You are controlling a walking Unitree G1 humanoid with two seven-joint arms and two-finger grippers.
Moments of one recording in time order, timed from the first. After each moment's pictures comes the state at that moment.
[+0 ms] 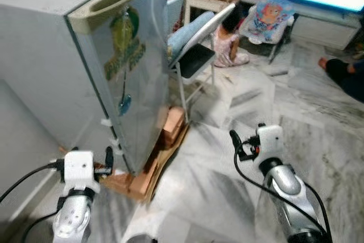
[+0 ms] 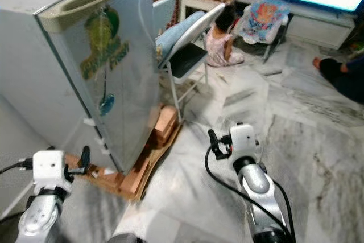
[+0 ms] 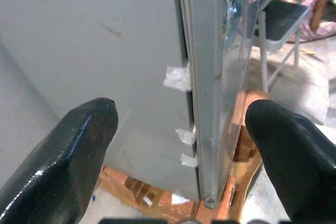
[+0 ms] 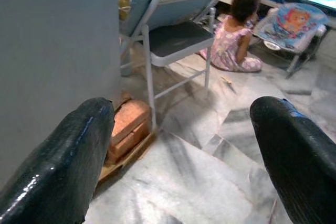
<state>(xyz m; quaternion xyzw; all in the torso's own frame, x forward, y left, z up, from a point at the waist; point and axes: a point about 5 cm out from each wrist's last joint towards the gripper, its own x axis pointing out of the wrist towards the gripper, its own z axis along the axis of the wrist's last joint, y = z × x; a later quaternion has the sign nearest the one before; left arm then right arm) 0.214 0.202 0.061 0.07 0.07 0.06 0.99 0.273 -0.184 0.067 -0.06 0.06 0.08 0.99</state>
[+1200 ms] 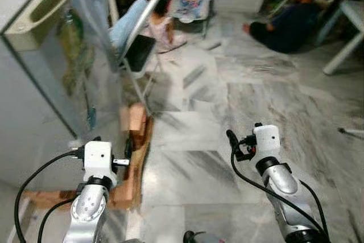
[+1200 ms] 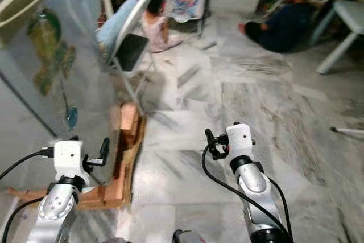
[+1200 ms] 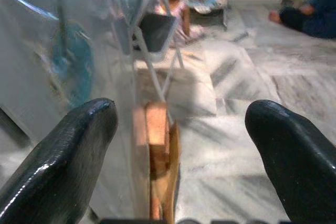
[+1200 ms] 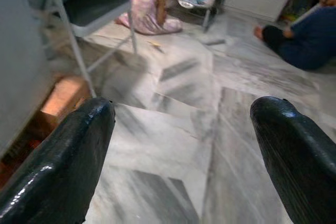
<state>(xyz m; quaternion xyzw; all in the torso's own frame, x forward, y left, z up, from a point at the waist) 0.242 0.181 0.068 0.04 0.05 0.02 1.00 0.274 -0.179 0.065 -0.06 0.06 0.09 0.99</state>
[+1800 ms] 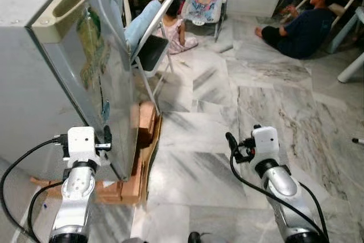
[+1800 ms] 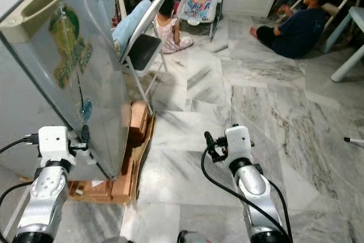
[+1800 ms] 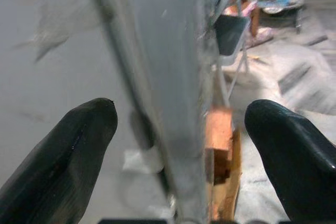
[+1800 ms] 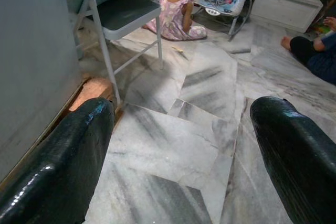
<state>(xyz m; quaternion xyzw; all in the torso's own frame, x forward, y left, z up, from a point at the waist) 0.278 0.211 0.070 0.07 0.04 0.08 0.99 0.273 -0.178 0.064 -0.07 0.07 0.10 0.99</state>
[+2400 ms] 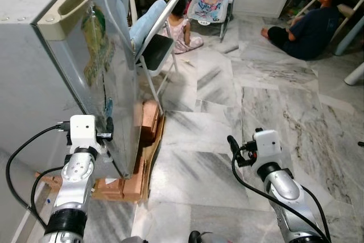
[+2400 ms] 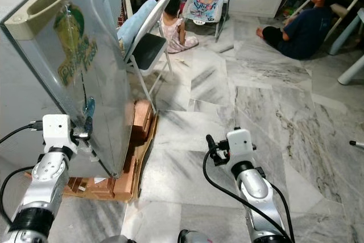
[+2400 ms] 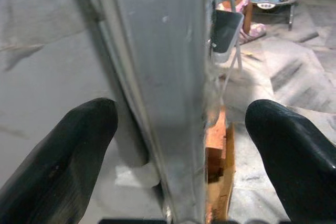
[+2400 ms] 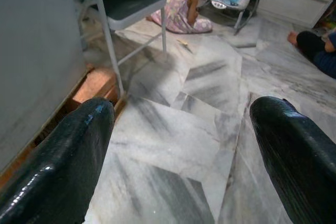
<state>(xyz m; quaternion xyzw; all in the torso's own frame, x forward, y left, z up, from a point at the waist) 0.304 0.218 0.068 0.06 0.06 0.06 1.00 0.263 -0.185 0.056 -0.08 0.08 0.10 0.99</state>
